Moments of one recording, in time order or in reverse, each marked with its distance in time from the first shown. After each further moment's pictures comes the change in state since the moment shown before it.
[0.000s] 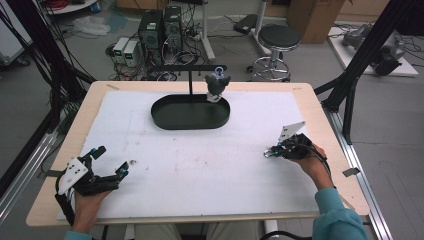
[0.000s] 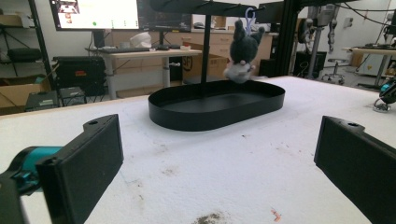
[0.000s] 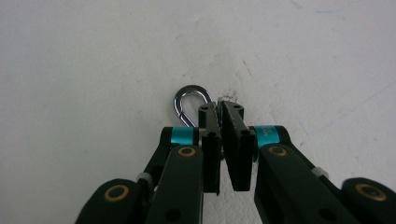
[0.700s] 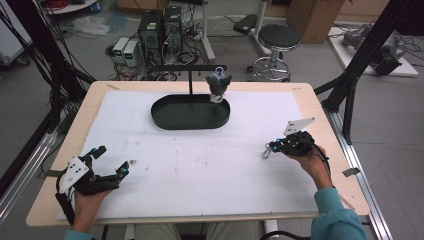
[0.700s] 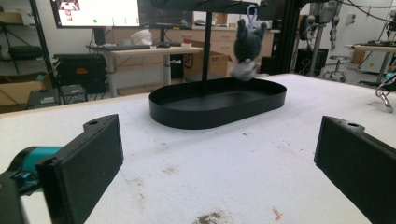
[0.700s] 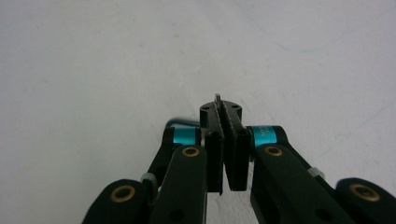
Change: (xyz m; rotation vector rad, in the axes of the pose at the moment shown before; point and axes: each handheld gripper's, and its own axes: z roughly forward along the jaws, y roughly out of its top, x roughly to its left) left arm 0.000 0.001 0.003 0.023 0.005 -0.002; right arm -0.003 0.002 -0.012 -0.184 0.052 0.107
